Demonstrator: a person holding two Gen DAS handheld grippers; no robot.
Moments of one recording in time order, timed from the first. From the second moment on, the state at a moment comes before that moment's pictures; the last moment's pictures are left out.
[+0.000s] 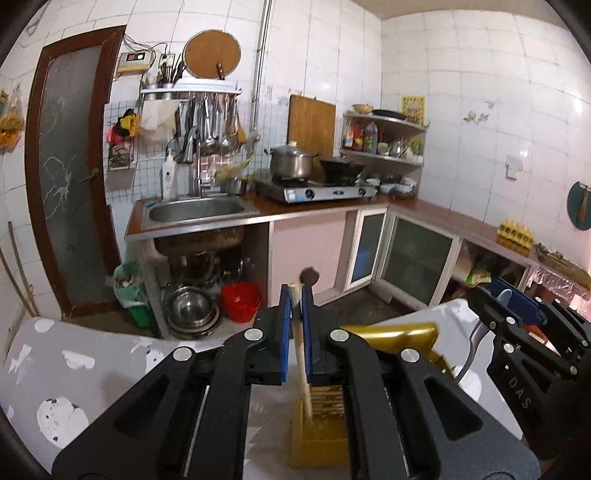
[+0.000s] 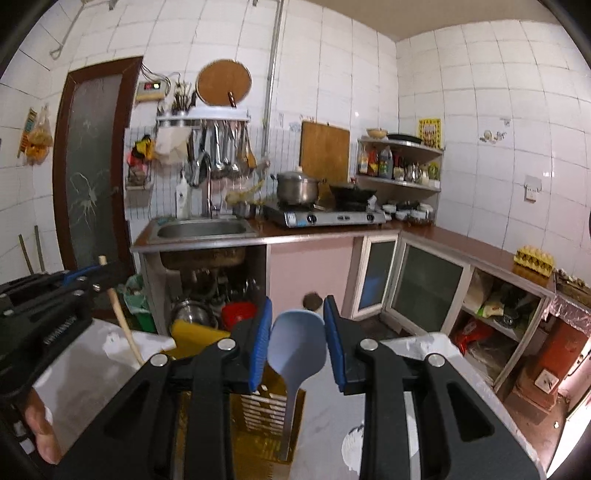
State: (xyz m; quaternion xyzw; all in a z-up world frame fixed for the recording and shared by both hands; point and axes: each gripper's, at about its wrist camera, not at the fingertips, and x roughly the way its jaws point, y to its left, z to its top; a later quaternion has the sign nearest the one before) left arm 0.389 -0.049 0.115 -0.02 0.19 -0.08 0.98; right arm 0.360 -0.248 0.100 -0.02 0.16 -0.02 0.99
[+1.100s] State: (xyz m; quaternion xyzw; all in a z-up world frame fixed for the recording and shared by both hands) left arm 0.263 0.012 0.026 0.01 0.32 -0.01 0.95; right arm 0.231 -0.275 -0.025 0.03 0.33 -0.02 0.94
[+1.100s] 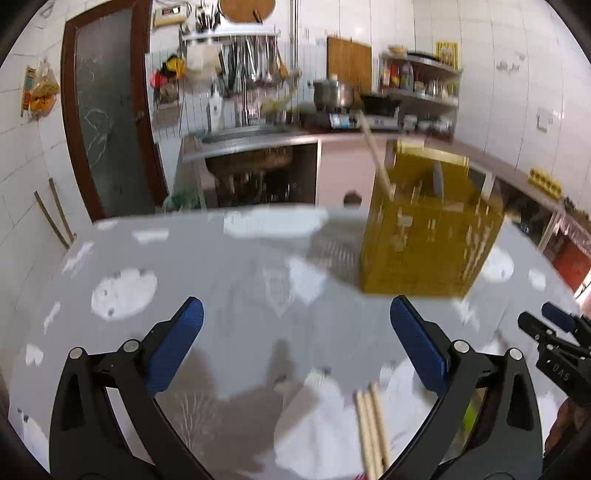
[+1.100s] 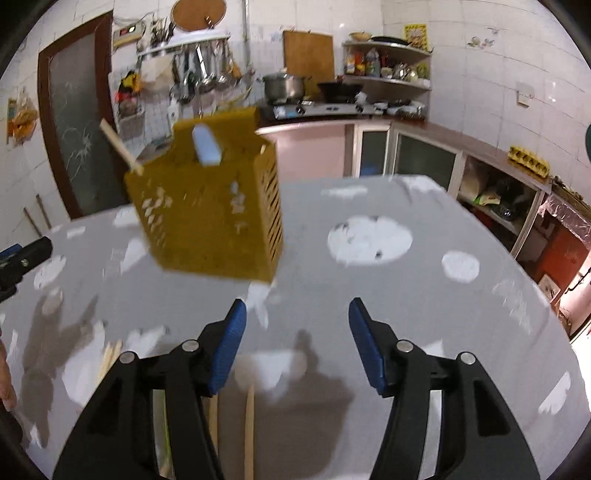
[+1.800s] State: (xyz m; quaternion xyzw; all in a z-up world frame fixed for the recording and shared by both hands) left arm 0.242 -0.001 -0.057 0.01 0.43 -0.02 0.90; right arm 0.227 -0.267 -0.070 0.01 0.42 -0.03 0.91
